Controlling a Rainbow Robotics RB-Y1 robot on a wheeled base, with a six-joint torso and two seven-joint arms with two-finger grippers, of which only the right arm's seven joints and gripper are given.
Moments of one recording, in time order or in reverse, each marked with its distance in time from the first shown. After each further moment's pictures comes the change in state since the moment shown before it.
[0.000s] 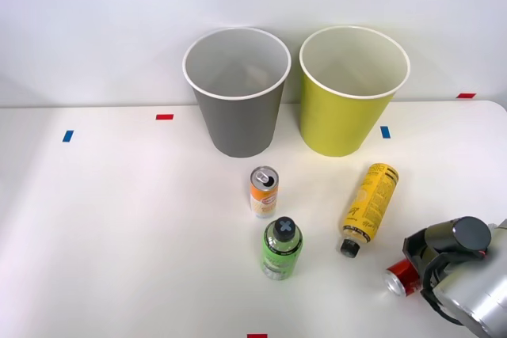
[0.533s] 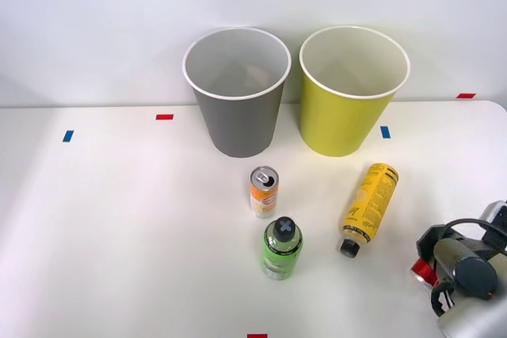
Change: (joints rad) arm 0.116 0.000 0.021 -0.164 0.364 -0.014 0.370
